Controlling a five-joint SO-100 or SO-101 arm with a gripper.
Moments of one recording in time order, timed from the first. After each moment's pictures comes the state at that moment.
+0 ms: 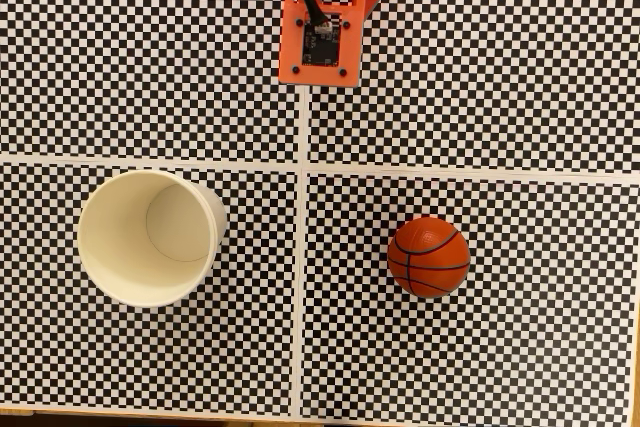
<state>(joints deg) -0.8 188.2 179.8 72.3 -88.7</state>
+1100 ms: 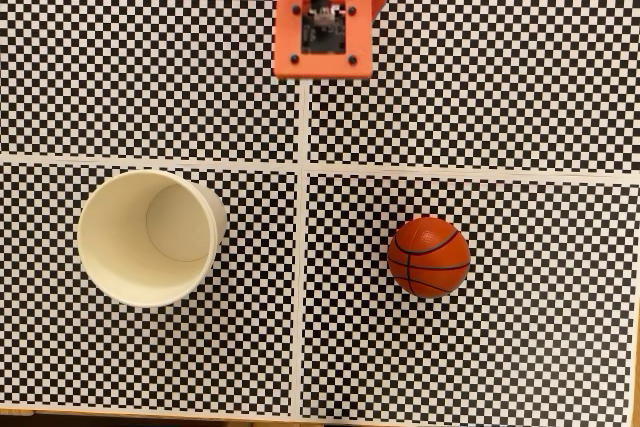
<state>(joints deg) 0.0 187.9 169.1 60.3 -94.1</state>
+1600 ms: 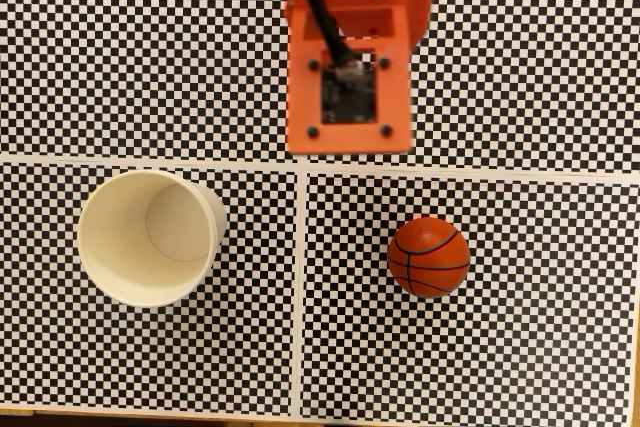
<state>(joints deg) -7.9 134.8 128.3 59.7 -84.5</state>
